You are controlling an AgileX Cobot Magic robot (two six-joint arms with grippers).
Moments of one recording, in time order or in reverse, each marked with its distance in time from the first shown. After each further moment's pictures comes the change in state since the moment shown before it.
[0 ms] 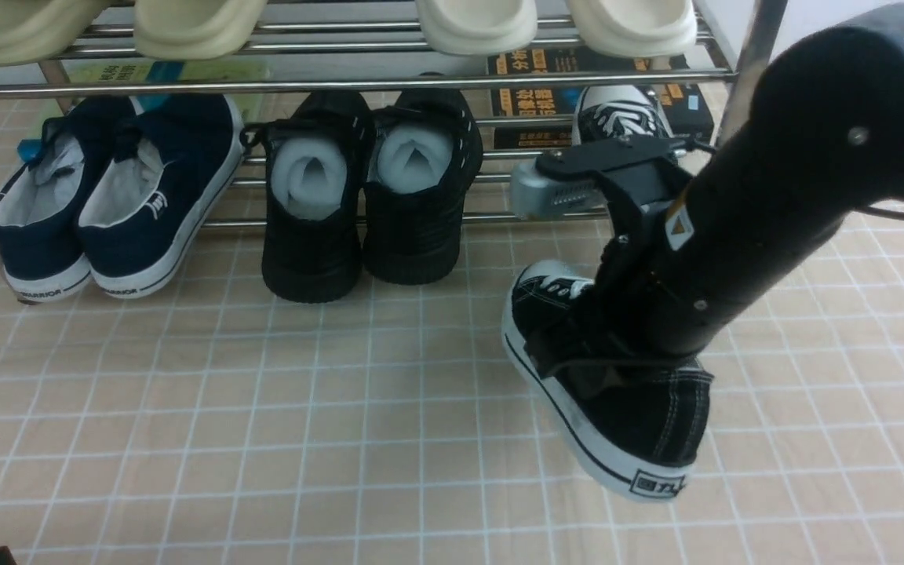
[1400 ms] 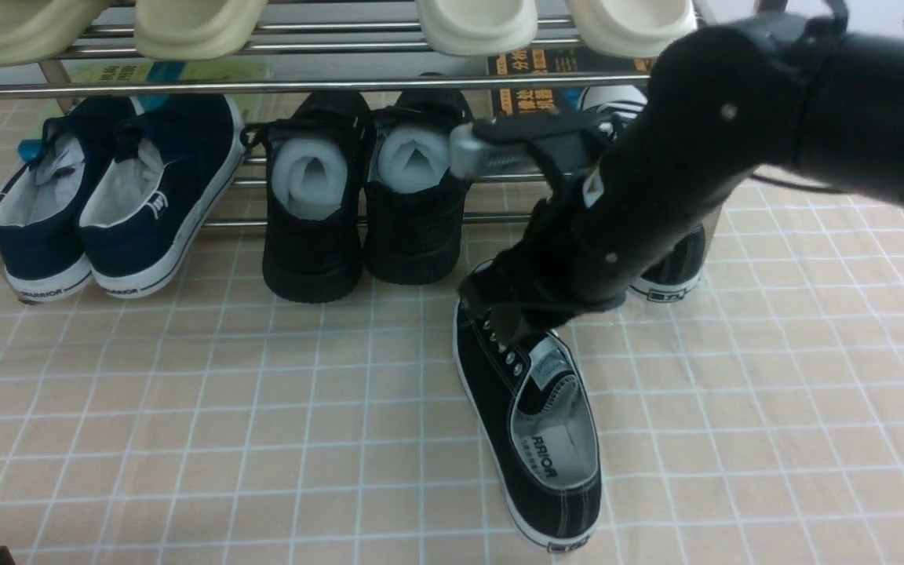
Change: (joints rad) right arm -0.055 0.135 -0.180 0.055 -0.054 -0.097; left arm 0.000 0.000 0.000 0.005 0.001 0.000
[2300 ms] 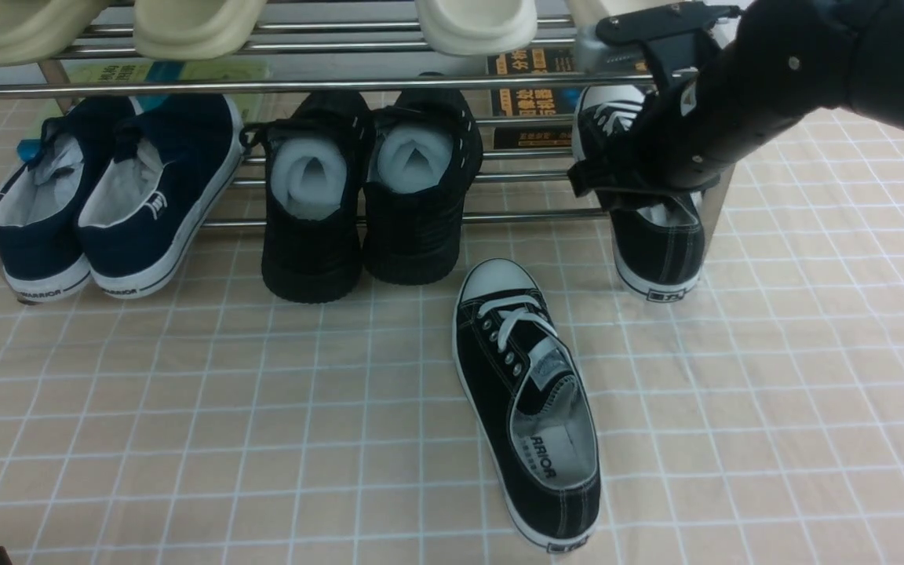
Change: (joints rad) right arm -0.204 0.085 -0.039 -0.238 -0.233 0.017; left arm 0.000 0.000 0.000 0.020 0.000 0.000
